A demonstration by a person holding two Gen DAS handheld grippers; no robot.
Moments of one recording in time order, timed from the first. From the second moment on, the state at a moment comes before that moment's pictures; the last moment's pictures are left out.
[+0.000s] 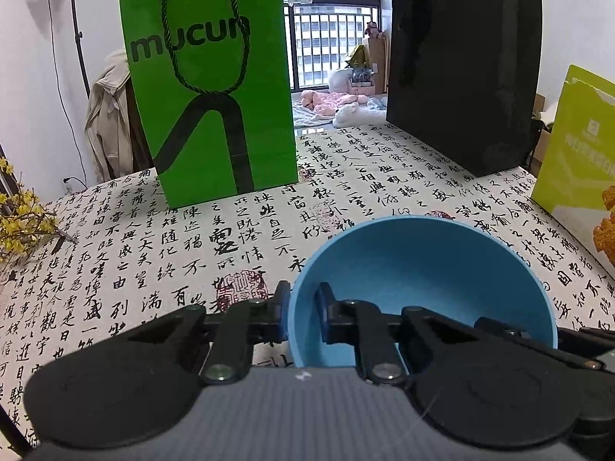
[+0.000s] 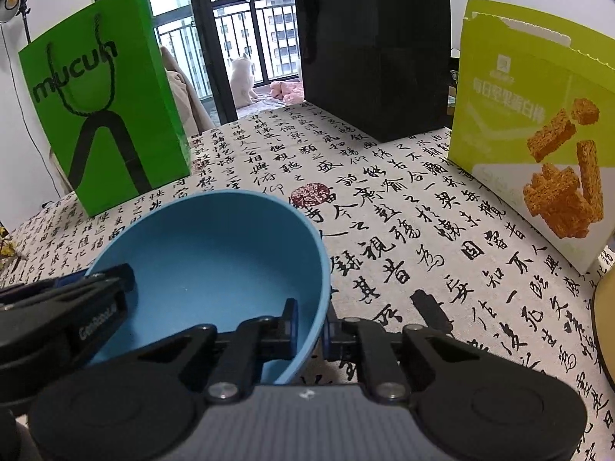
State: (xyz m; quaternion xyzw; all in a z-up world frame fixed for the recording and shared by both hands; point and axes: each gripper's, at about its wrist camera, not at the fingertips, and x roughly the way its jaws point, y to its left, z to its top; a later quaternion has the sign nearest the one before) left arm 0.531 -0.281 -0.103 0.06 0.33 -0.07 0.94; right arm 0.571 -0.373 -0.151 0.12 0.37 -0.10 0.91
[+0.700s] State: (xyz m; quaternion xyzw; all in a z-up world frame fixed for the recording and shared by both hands) left arm 0.527 -0.275 -0.096 0.06 0.32 -0.07 0.94; right arm 0.567 -0.371 -0.146 0.14 0.36 -0.09 0.92
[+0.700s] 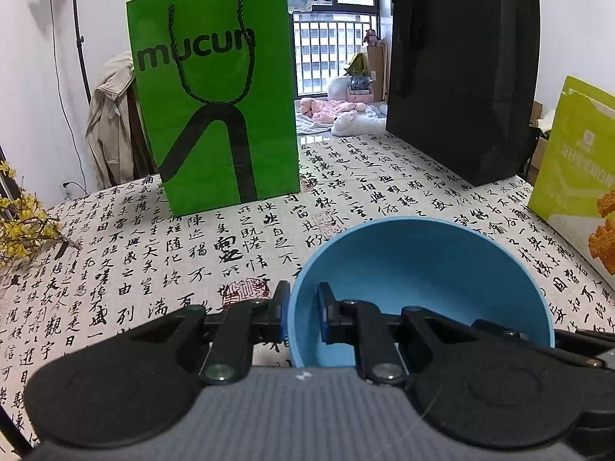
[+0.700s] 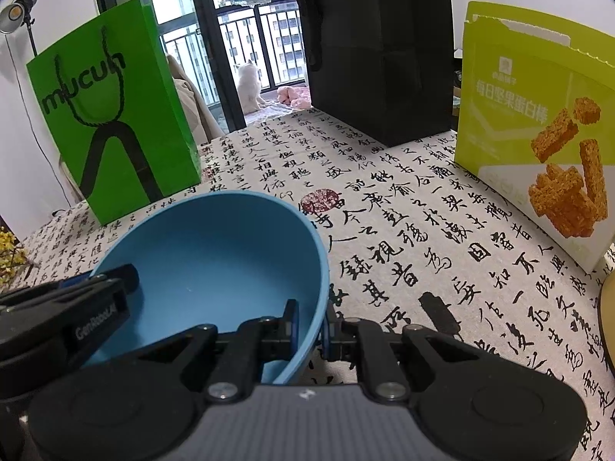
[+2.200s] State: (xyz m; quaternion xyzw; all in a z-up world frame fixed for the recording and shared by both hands) left arm 0.476 -0.208 -0.039 0.03 0.27 -0.04 0.96; right arm 0.540 -0.315 -0.096 0.13 0.32 -0.04 0.94
